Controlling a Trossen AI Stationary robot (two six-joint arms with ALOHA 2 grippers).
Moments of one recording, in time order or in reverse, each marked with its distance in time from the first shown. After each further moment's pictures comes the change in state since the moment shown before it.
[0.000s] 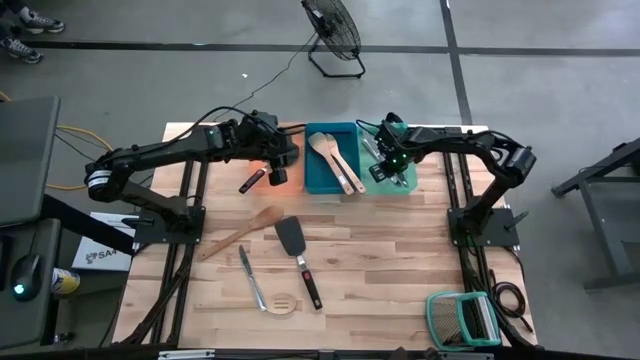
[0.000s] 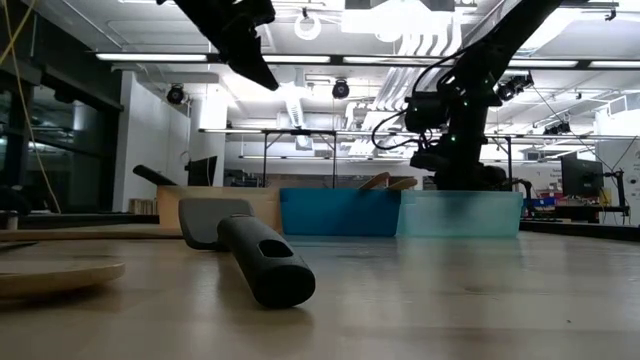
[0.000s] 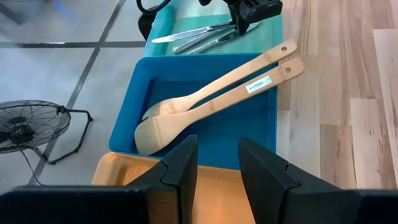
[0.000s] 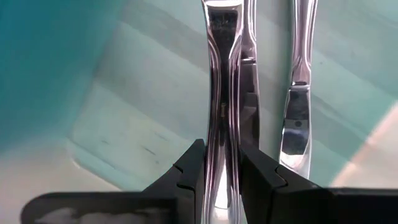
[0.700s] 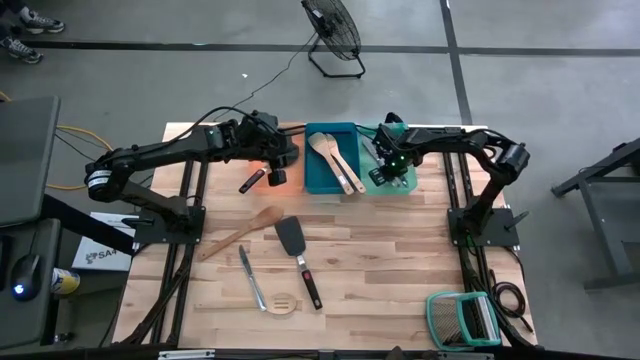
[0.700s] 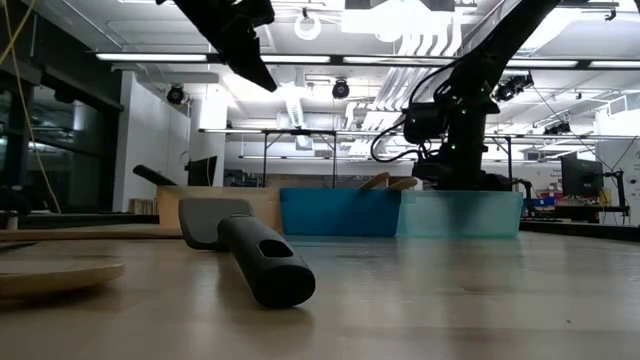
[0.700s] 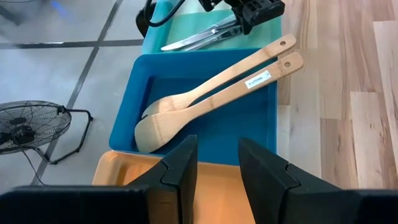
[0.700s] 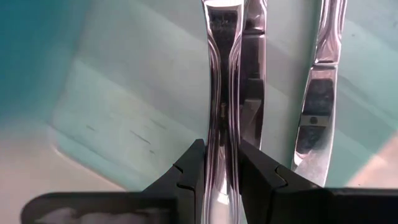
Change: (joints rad) left arm 0.000 0.000 0.000 -0.013 0.000 0.018; right arm 0.005 0.074 -0.003 -0.011 -0.027 -0.007
